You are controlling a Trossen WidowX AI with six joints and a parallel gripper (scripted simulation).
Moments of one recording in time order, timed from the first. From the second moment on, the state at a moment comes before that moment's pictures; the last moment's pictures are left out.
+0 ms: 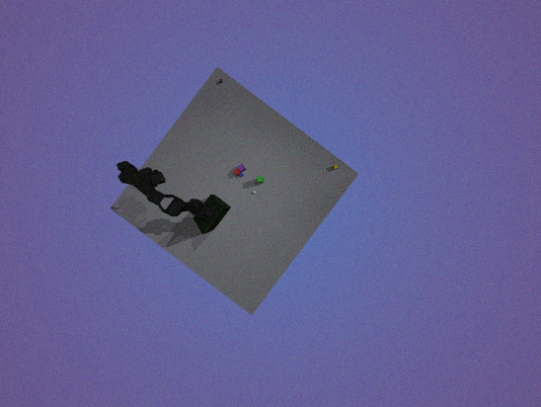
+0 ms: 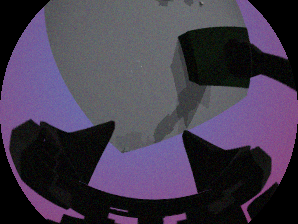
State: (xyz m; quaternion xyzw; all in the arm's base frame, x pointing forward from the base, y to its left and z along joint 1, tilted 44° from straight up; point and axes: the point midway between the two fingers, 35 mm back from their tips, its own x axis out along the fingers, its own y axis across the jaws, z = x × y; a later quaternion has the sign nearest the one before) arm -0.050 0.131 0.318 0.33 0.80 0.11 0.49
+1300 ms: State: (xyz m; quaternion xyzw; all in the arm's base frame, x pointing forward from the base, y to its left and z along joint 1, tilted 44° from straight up) arm 0.147 0.242 0.190 0.28 0.74 0.08 0.60
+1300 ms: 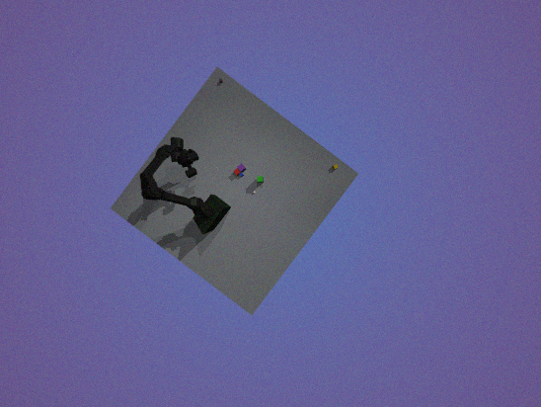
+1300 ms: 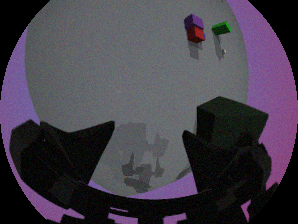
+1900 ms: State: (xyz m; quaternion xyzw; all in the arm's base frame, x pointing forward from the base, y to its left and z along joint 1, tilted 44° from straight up) arm 0.261 0.189 0.103 0.29 0.73 0.12 0.61
